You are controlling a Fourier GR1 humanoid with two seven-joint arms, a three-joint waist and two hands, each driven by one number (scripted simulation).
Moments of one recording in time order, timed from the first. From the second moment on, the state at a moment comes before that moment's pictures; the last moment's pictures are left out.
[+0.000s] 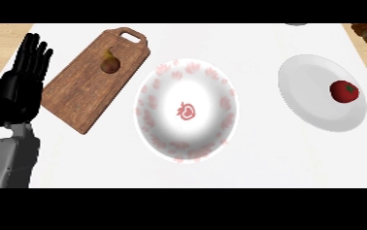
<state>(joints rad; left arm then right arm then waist) -0.28 0.31 0.19 -1.45 0.15 0.02 -0.04 -1.04 -0.82 -0.11 -0.44 0.78 0.25 -0.97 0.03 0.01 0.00</state>
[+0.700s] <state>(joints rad) -0.25 0.32 0.21 -1.47 0.15 0.03 -0.02 -1.26 -0.64 -0.06 -0.54 0.59 0.53 -0.70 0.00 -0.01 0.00</state>
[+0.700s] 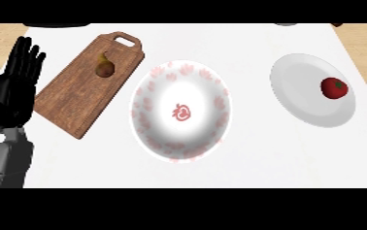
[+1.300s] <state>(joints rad) -0.23 0.32 0.23 -1.49 0.15 0.03 -0.02 -1.19 -0.37 0.06 -0.86 0.49 0.69 -0.37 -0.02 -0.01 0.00</state>
